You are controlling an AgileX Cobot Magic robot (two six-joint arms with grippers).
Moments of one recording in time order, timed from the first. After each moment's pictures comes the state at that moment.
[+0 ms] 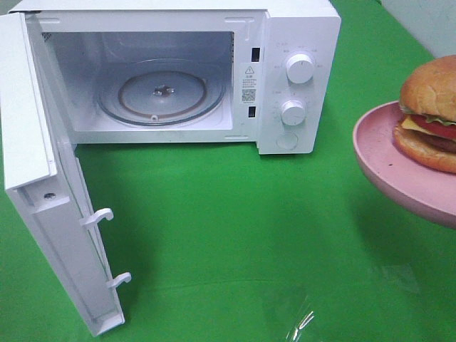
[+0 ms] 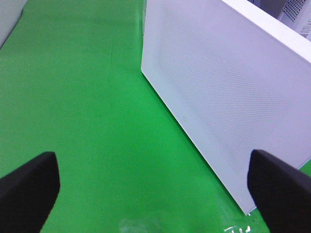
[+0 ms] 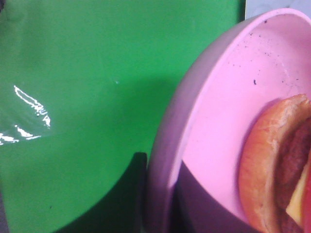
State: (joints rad) left arm -0.04 0.00 -0.52 -0.06 1.07 -0.03; right arm 0.70 0.74 -0.50 -0.41 0.81 -0.69
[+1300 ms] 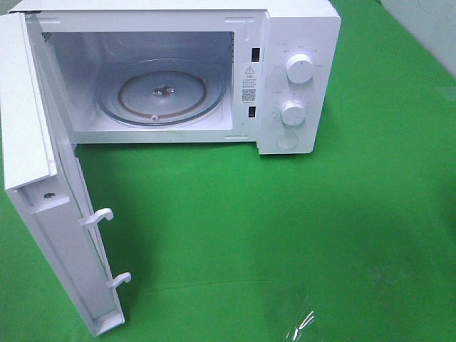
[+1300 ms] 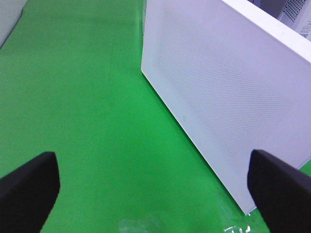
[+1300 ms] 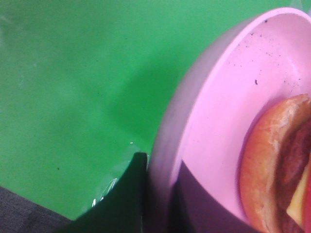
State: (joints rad) left arm -0.04 0.00 -0.52 -0.06 1.07 -0.03; right arm 0.70 0.94 -0.57 -0.74 1.05 0.16
